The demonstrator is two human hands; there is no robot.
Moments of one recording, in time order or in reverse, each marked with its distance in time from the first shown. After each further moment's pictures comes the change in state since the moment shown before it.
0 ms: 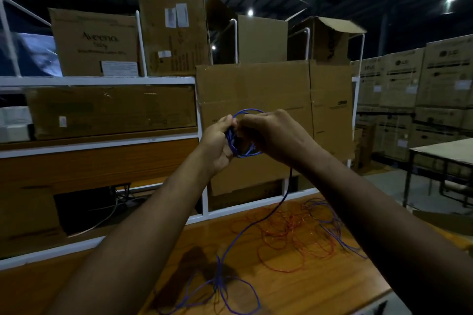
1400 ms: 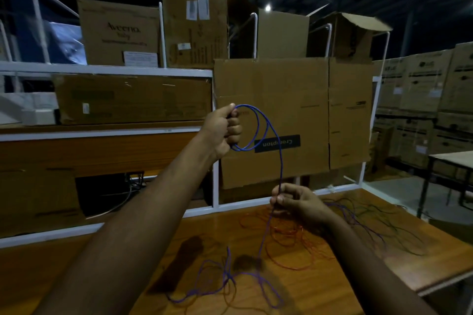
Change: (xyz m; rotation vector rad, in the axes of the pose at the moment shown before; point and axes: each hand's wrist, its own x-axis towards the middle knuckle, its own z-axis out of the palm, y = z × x) left_hand 0.008 0.023 -0.027 -0.005 0.037 -0.036; right_hand -0.133 0.008 0.104 1.544 -0.212 1.065
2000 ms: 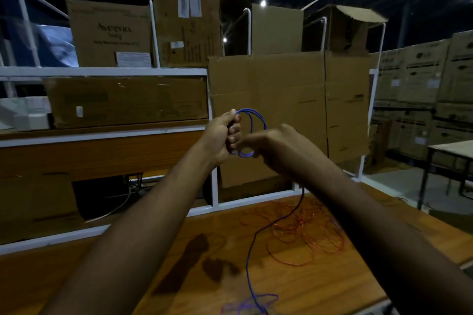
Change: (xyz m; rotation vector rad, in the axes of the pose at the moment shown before) left_hand 0.005 -0.020 -0.004 0.140 0.004 0.013; right_hand -0.016 -0.127 0.081 -1.515 0.119 -0.909
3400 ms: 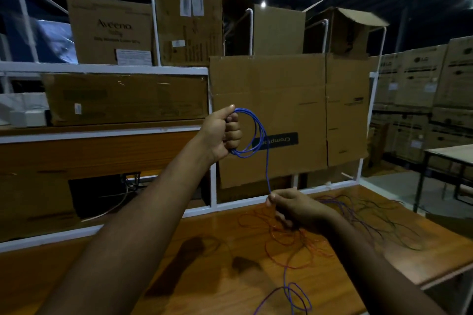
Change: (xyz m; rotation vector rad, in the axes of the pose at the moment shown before) left_hand -0.002 0.015 -0.004 -0.108 -0.038 -0.118; right_hand -0.084 0.046 0.099 1.158 -0.432 0.949
